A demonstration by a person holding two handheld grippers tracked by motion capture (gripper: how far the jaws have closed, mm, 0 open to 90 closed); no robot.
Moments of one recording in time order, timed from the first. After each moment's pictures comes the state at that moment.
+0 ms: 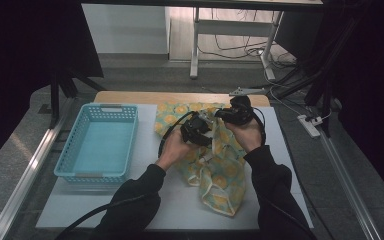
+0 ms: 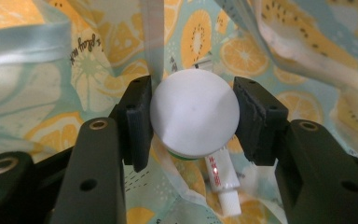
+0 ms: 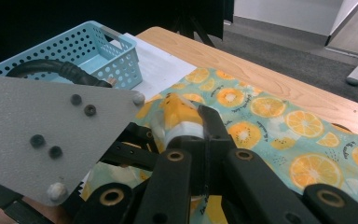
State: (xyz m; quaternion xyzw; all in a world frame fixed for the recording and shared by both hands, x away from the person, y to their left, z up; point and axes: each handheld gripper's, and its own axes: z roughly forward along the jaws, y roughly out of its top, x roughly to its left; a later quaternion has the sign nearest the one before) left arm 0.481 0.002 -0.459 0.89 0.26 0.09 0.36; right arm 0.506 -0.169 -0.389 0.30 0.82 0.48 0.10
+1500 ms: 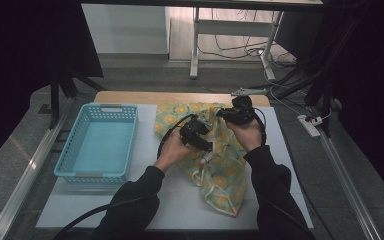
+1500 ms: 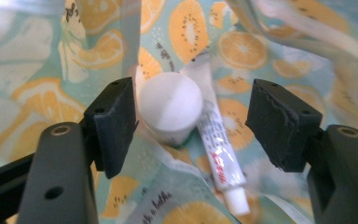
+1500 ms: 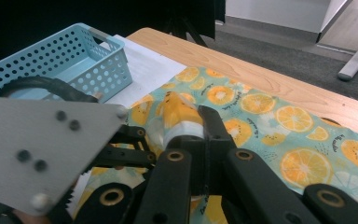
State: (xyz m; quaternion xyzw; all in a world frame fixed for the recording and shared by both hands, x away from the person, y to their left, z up) left arm 0.477 0.009 -0.468 0.89 0.25 0.08 0.37; right arm 0.511 -0.174 -0.394 0.32 0.81 0.48 0.10
